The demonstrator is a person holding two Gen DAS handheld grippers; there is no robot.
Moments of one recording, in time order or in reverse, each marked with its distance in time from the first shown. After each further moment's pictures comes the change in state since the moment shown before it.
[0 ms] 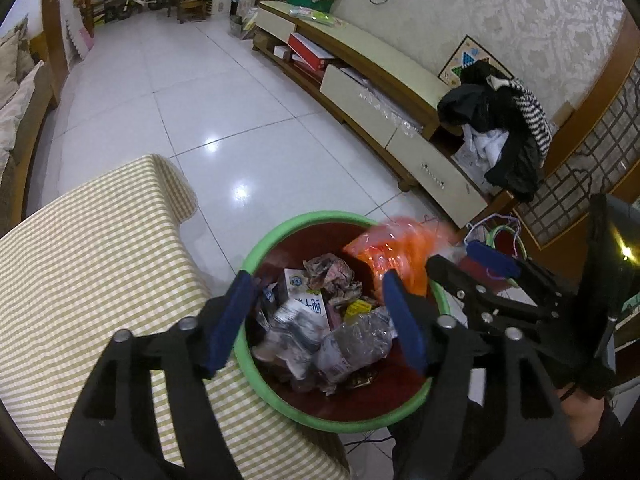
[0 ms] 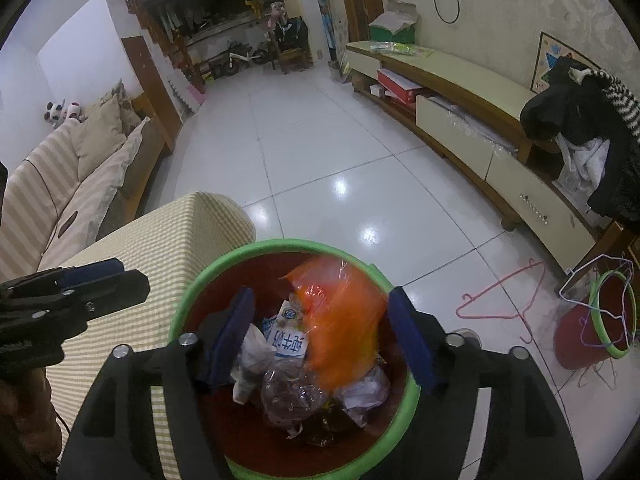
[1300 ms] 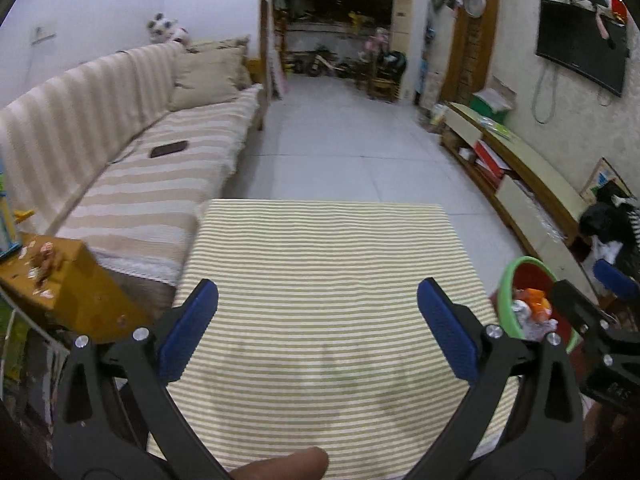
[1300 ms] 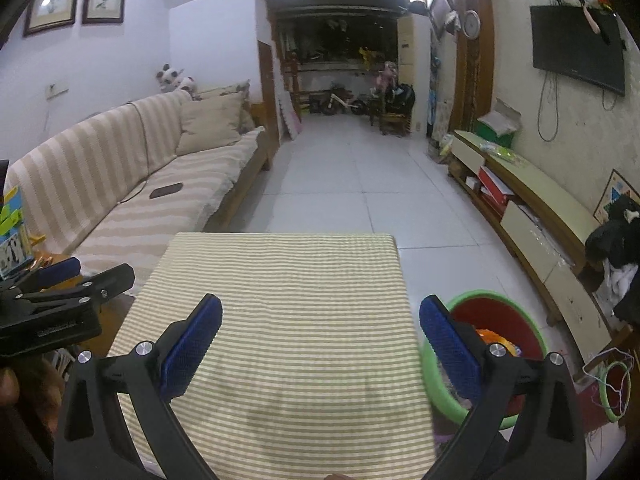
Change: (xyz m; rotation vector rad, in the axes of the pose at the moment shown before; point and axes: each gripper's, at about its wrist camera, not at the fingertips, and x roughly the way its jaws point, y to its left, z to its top) left arm -0.271 0.184 -0.161 -0.310 -0.339 0.556; right arm -0.118 0.307 -0.073 -0.347 -0.205 0.134
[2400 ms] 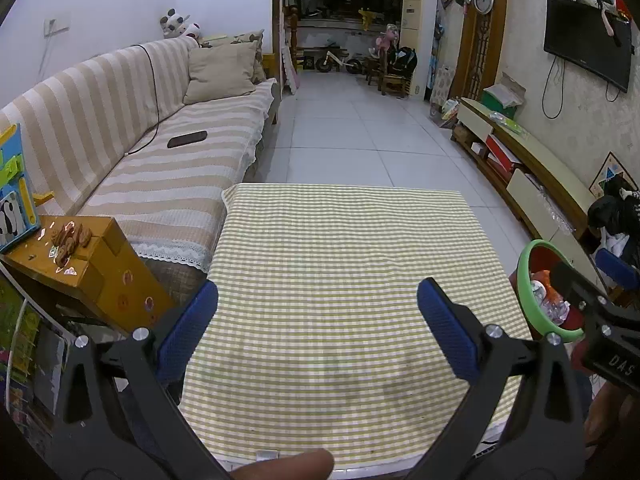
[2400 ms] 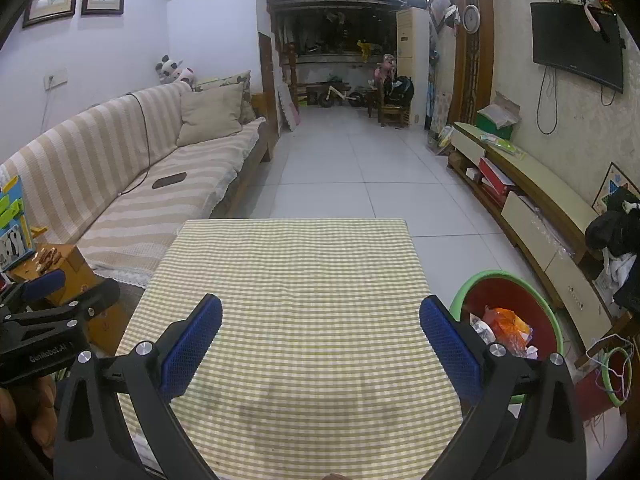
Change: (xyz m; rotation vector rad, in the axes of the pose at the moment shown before) left arm -0.011 0.038 -0.027 0.002 0.019 0.018; right arm 0.001 0.032 -0.021 0.021 0.031 -0.016
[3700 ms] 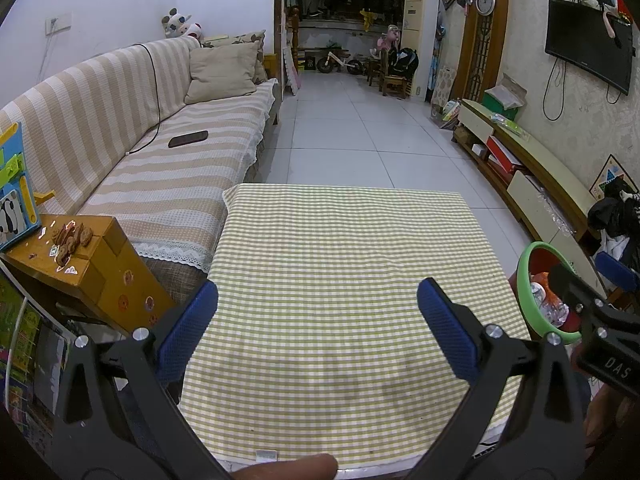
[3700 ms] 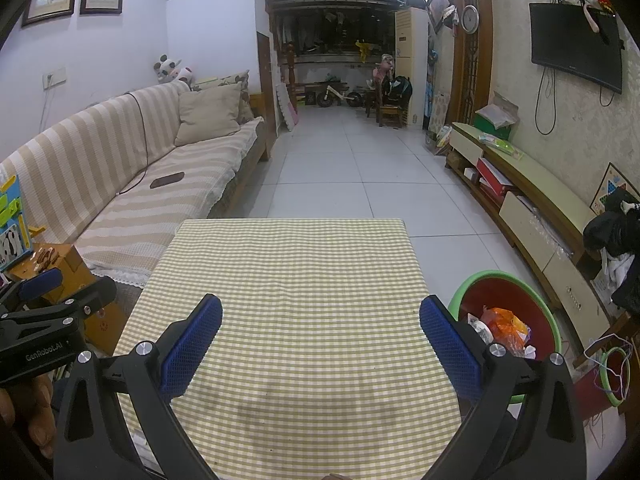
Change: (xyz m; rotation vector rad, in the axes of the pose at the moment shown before) left arm -0.001 0.001 0.004 -0.008 -0.002 -0.002; right arm 0.000 0.000 0.000 0.002 0.001 0.000
